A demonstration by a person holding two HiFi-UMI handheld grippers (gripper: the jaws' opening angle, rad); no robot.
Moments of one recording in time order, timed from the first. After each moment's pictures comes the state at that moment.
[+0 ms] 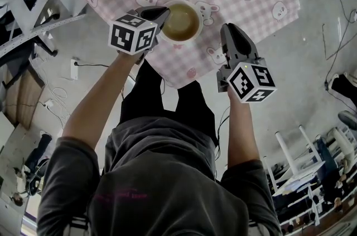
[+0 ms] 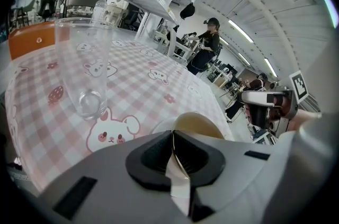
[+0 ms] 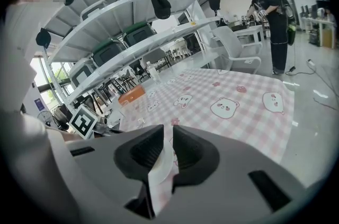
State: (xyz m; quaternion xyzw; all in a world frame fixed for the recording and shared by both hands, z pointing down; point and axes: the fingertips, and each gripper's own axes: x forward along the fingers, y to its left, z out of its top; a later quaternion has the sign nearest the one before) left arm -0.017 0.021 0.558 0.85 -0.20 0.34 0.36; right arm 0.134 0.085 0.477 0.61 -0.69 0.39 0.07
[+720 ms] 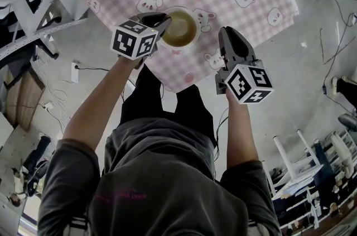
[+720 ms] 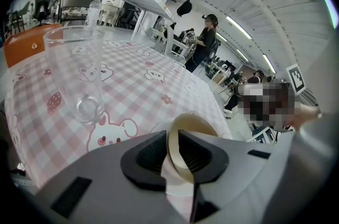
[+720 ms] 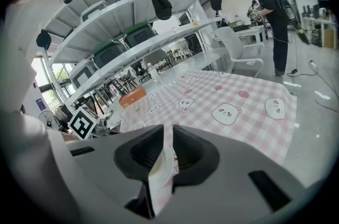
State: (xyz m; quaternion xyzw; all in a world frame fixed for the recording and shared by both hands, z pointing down) left arm -0.013 0.023 0.552 0.85 -0.19 0.36 0.35; right arm 0.139 0.074 0.467 0.61 -0.69 0.39 0.07
